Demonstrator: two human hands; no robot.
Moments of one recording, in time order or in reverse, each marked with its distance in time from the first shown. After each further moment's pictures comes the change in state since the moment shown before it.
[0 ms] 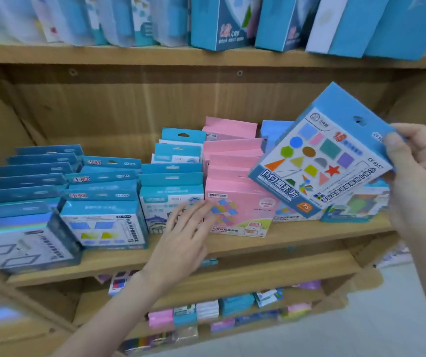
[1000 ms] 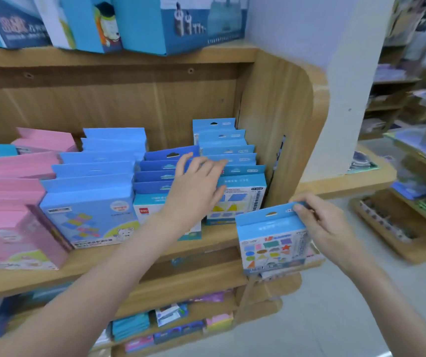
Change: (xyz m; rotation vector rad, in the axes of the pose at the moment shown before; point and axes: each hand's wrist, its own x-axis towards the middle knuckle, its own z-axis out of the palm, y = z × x) left_hand 0.326 0.275 0.113 0.000 -0.008 -0.068; right_hand 0.103 0.171 -0.313 -0.497 -0.496 -0.039
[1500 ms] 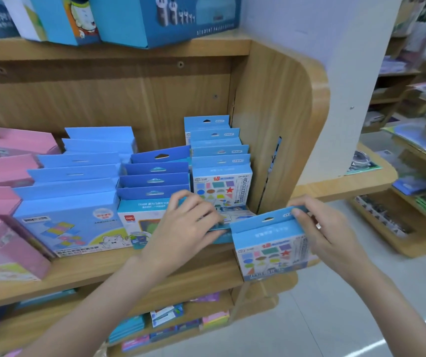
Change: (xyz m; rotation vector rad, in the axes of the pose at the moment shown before) left_hand -0.039 0.005 0.014 -0.106 0.114 0.247; right_hand 0.006 0.013 -0.004 -0.098 -0.005 -0.092
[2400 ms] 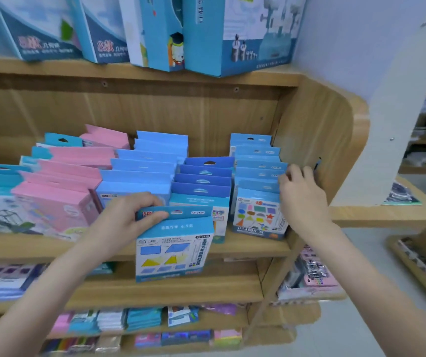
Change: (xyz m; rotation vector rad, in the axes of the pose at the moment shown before) left_hand -0.069 -0.038 -0.133 -0.404 -0.139 -0.698; right_hand 0.081 -0.051 0.049 -0.762 -0.047 -0.023
